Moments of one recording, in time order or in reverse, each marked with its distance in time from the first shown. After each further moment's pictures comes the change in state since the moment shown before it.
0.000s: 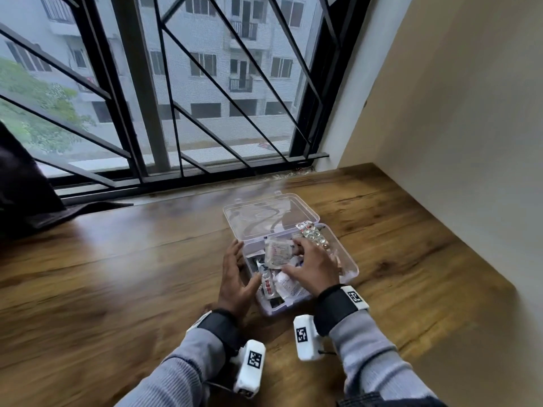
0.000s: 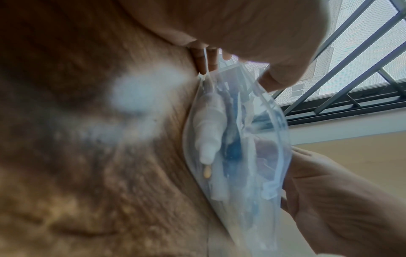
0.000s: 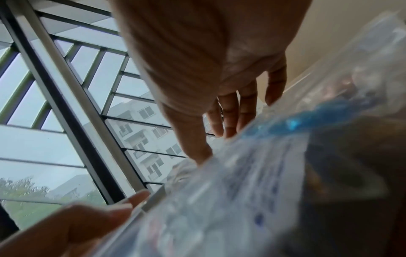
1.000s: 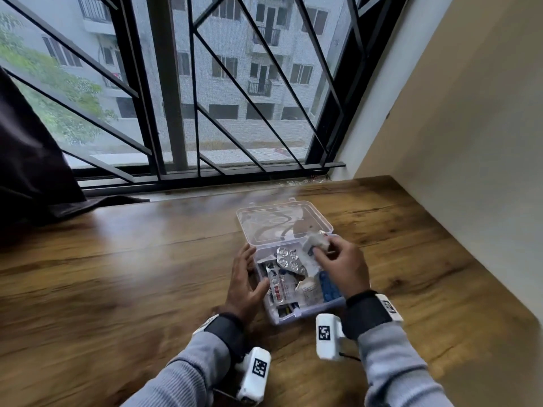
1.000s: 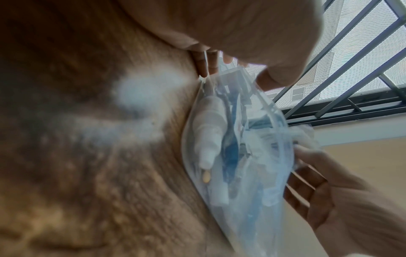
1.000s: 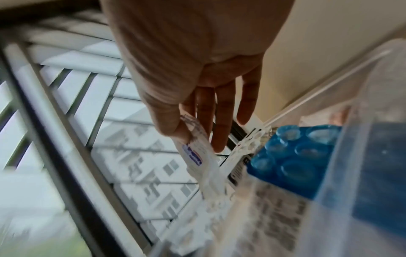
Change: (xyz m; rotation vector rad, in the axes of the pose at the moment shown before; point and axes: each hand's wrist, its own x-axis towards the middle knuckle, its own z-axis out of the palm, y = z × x) left_hand 0.002 -0.004 0.000 0.013 0.031 0.023; right_hand 0.015 0.013 -0.030 0.318 0.148 -0.043
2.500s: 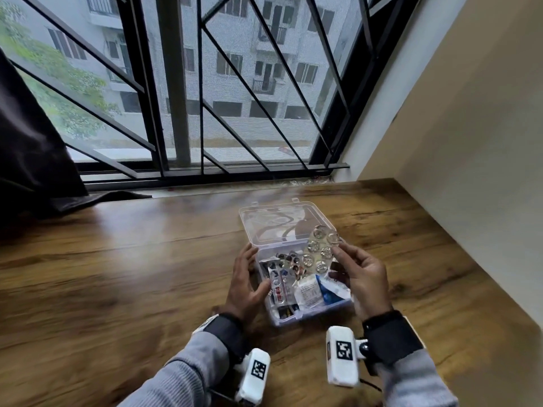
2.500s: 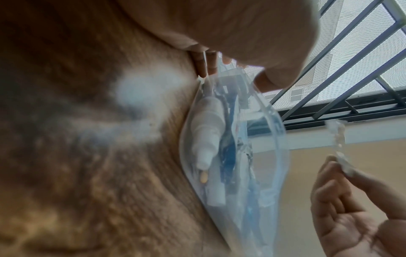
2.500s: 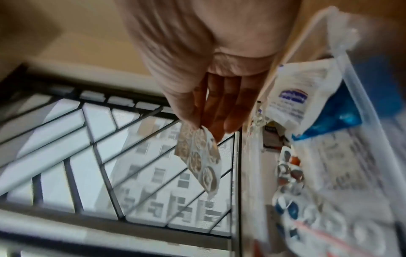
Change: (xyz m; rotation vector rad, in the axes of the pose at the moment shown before) left_hand 0.000 -0.010 0.000 0.011 0.003 0.000; right_hand -0.025 -0.019 -0.020 0.878 0.104 0.307
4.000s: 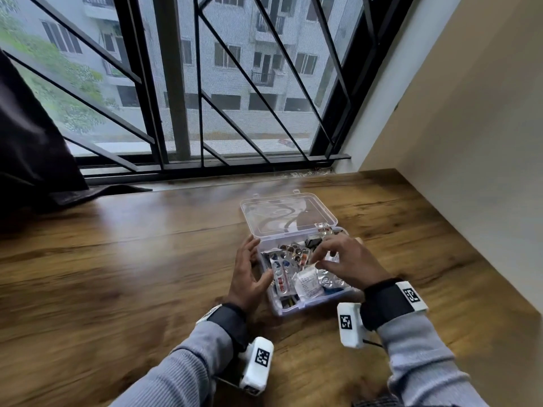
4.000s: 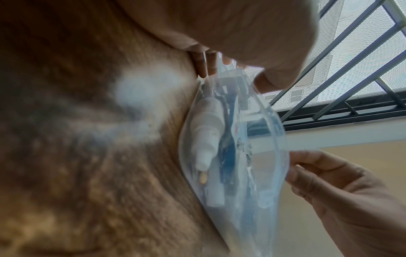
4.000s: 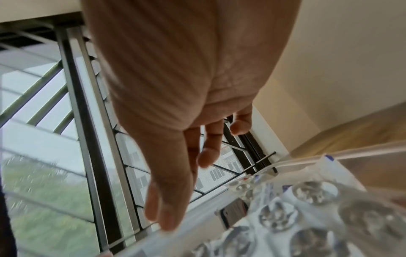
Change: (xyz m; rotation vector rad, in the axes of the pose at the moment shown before) left_hand 0.000 0.011 -0.001 -0.017 -0.007 -0.010; right_hand 0.034 -0.006 -0.001 -1.312 -0.596 -0.383
